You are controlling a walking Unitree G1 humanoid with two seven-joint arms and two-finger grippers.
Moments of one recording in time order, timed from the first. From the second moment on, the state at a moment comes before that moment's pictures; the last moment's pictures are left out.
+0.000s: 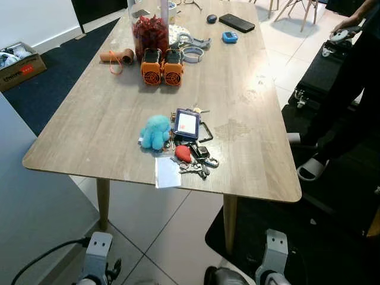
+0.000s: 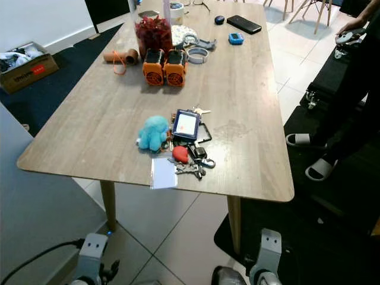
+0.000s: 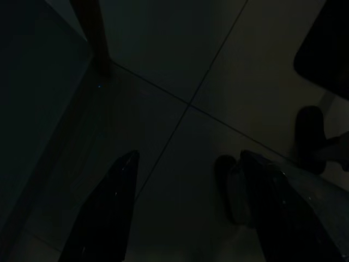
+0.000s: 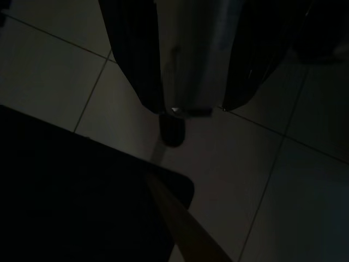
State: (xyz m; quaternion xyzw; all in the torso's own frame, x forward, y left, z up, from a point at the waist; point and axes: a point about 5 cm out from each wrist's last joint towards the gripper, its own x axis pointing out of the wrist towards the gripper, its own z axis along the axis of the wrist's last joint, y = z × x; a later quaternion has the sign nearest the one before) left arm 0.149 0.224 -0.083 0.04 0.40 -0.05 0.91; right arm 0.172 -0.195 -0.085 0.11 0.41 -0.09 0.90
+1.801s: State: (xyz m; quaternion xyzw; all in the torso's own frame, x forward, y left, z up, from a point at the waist) left arm 0.142 0.185 -0.078 0.14 0.37 -0.41 0.82; right arm 0.147 -0.205 -0.093 0.13 0.43 -0.15 0.88
